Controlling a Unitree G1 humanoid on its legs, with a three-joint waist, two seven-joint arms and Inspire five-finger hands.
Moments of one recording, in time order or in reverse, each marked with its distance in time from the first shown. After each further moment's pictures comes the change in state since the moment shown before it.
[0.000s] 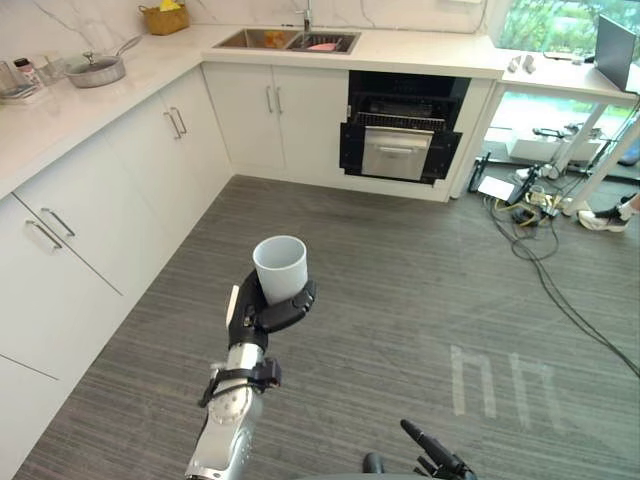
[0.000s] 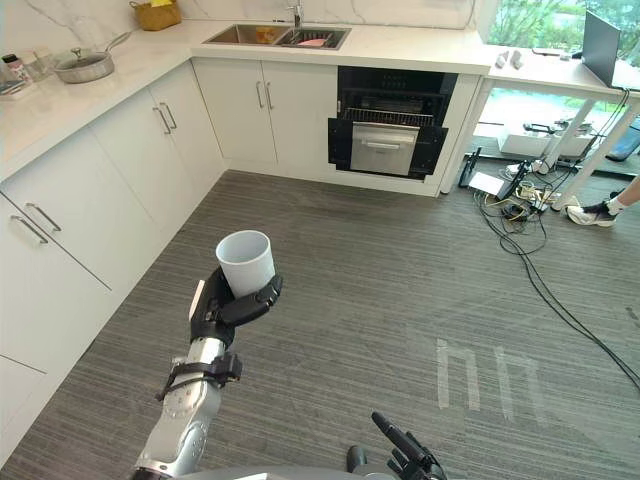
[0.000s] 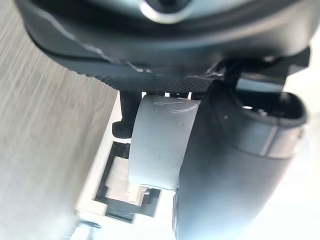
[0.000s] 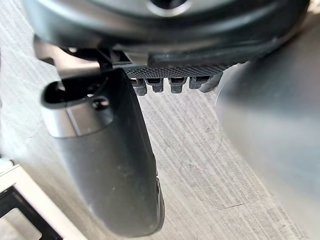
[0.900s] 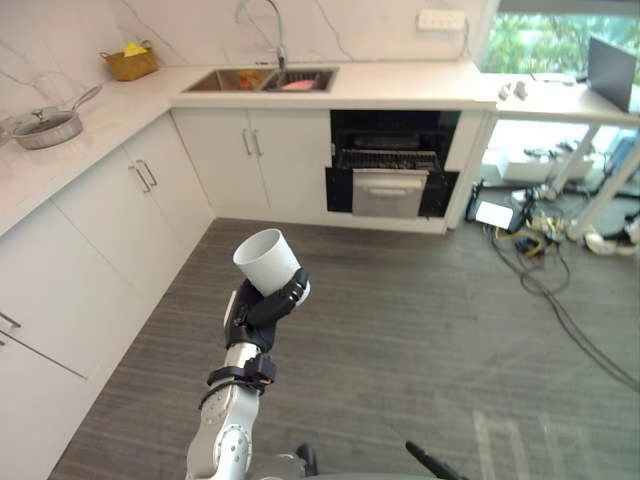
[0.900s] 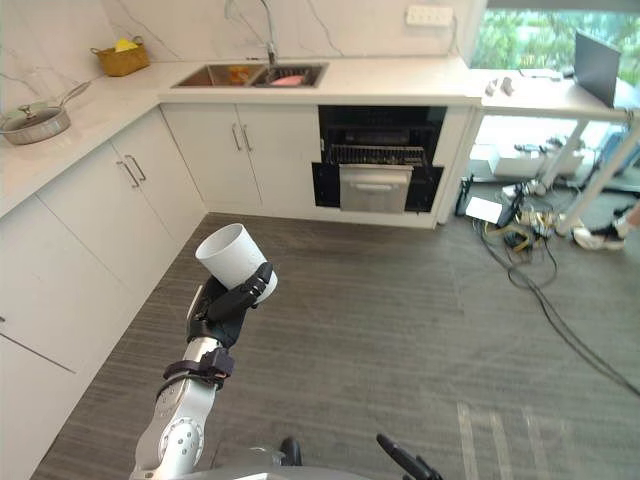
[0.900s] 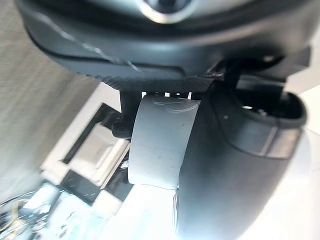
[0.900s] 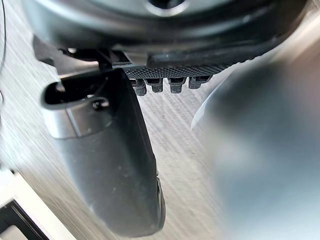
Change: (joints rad) left arm 0.049 -0.020 0.131 -0.110 -0.126 0.169 -0.142; right arm 0.050 0.026 -0.149 0.088 -0.092 0.003 -0.070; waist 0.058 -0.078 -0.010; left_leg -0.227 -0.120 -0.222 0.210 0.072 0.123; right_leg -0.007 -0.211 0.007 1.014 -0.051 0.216
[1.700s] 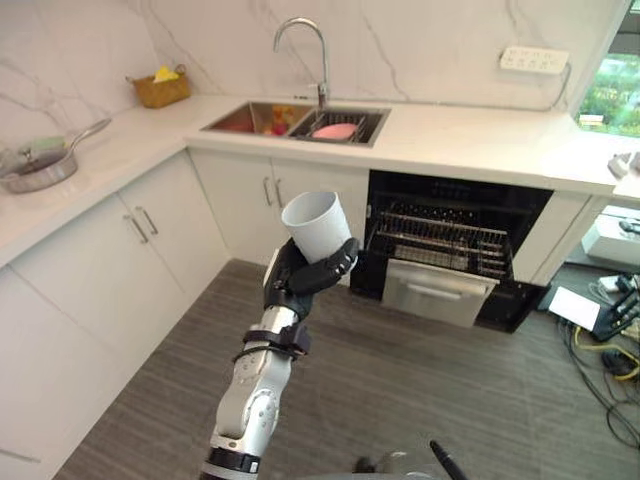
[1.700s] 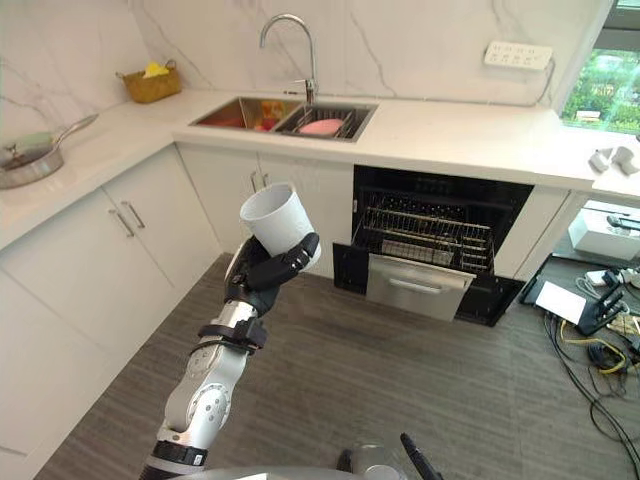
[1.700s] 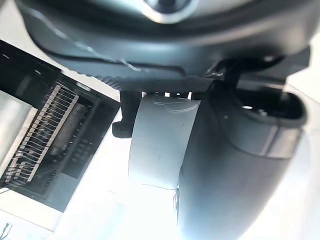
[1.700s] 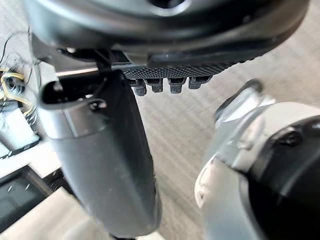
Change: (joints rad) left arm -0.137 -0.089 -0.158 -0.031 0.041 0.018 0.012; right arm 0.067 0.050 -0.048 -0.169 0.079 -0.042 -0.066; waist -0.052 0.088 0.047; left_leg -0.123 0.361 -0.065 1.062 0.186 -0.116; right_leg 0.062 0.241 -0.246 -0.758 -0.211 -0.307
